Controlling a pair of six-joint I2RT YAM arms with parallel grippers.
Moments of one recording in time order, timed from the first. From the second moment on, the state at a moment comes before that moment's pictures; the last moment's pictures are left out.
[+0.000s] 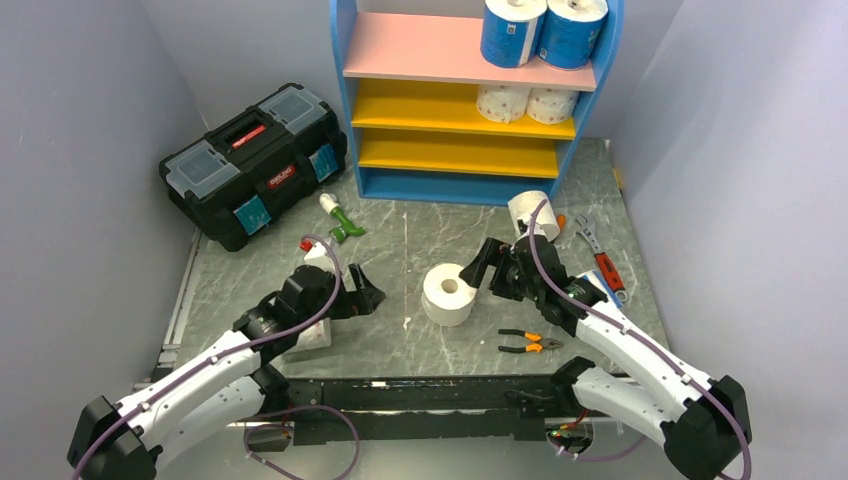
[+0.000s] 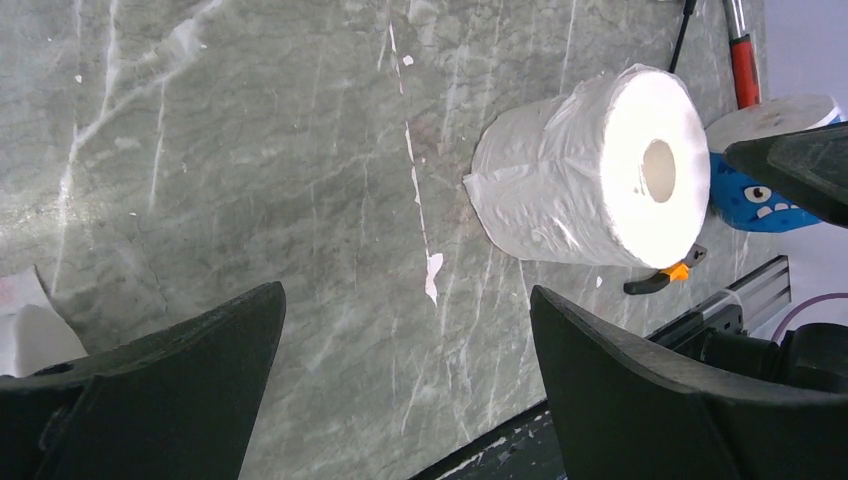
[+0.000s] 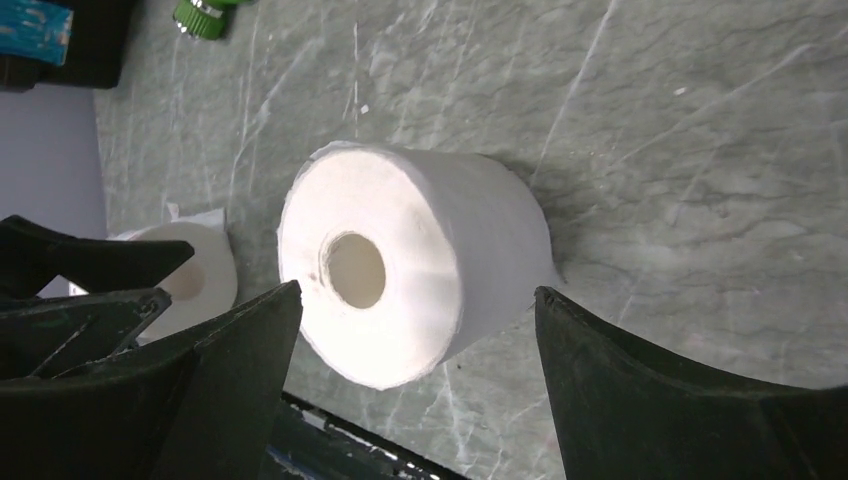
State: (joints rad) left arm -0.69 0.76 0.42 -0.21 -0.04 -0.77; right arm 0.57 0.90 0.62 -0.36 0.01 0.80
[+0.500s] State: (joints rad) left arm -0.69 0.79 0.40 -0.19 -0.02 -0.79; right arm 0.58 1.02 0.61 -0.33 -0.05 0.81
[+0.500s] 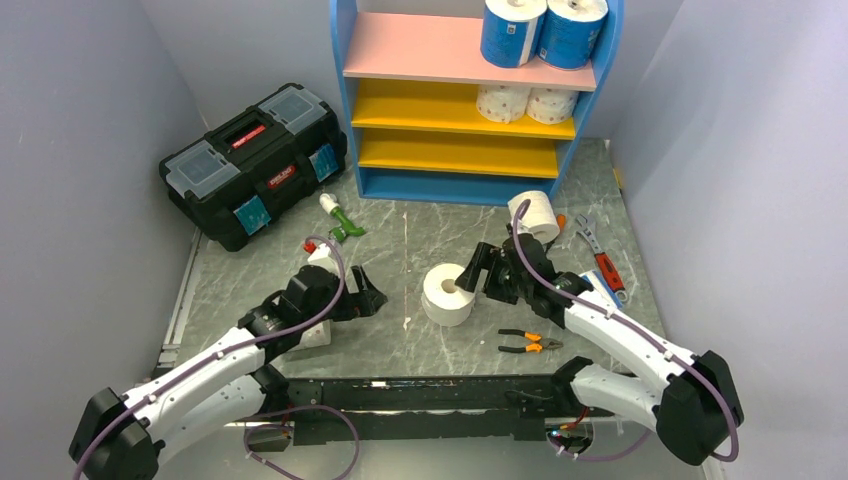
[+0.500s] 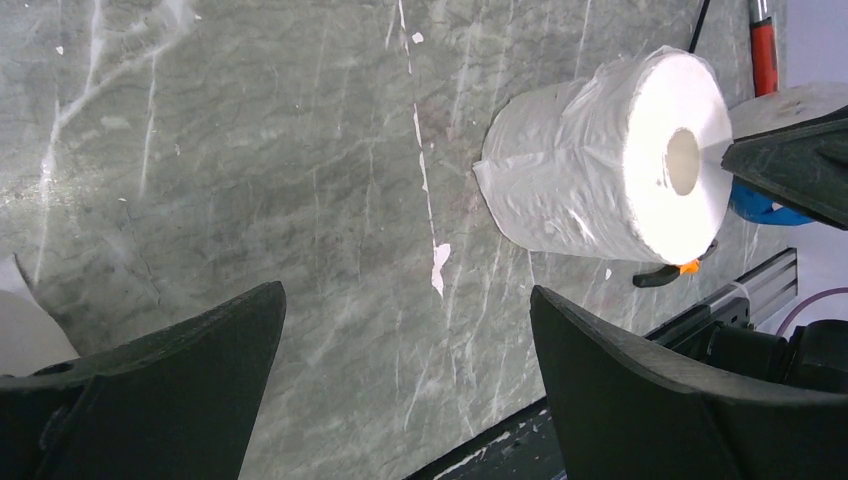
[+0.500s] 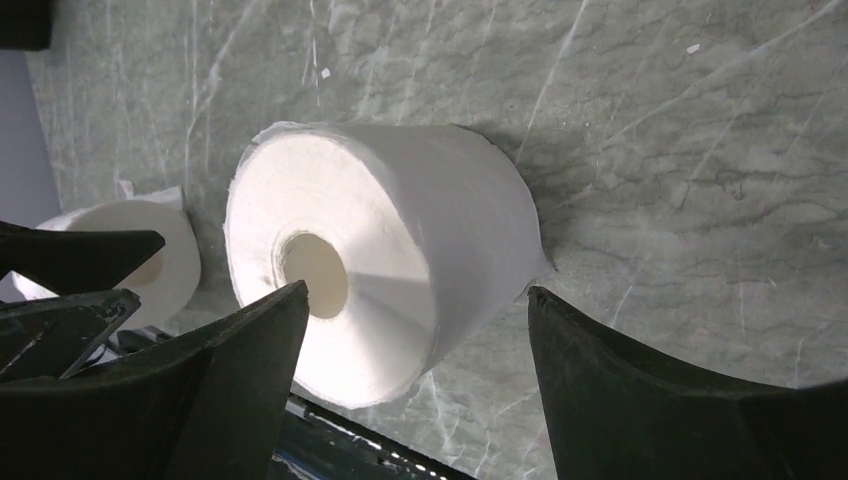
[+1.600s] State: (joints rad) left arm -0.69 0.79 0.40 -0.18 -0.02 -0.81; right arm 0.65 1.13 0.67 -0.35 0.03 0.79
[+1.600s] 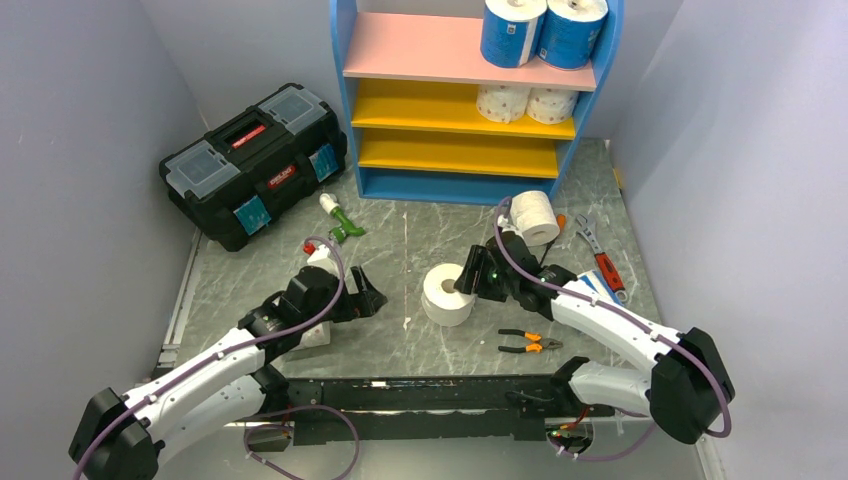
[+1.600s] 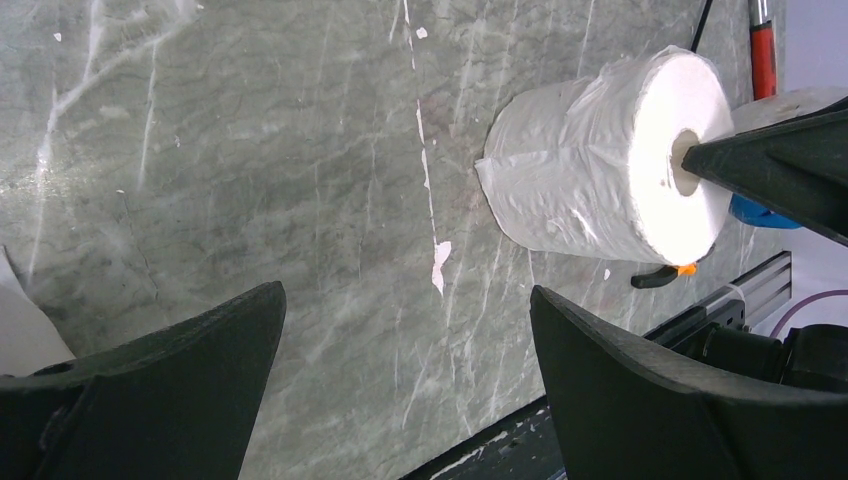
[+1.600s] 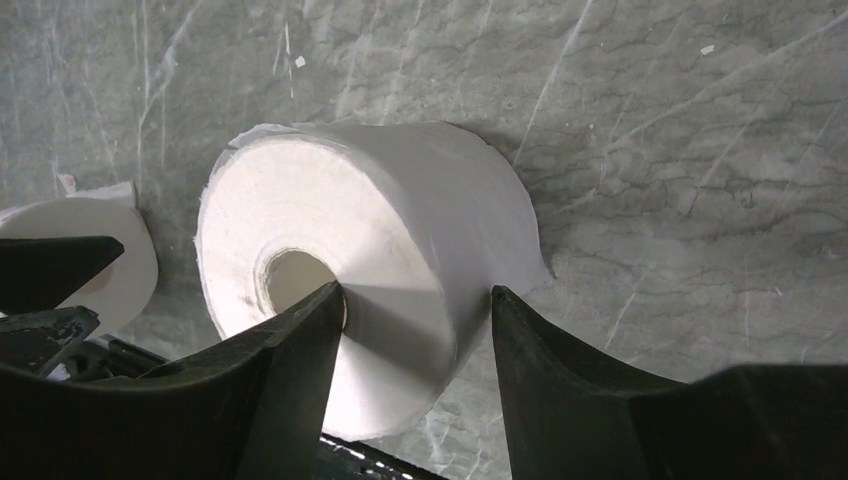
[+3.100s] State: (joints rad) left arm -0.69 0.75 0.38 -0.19 -0.02 -0.80; right arm 0.12 1.10 1.09 -0.62 0.18 1.00
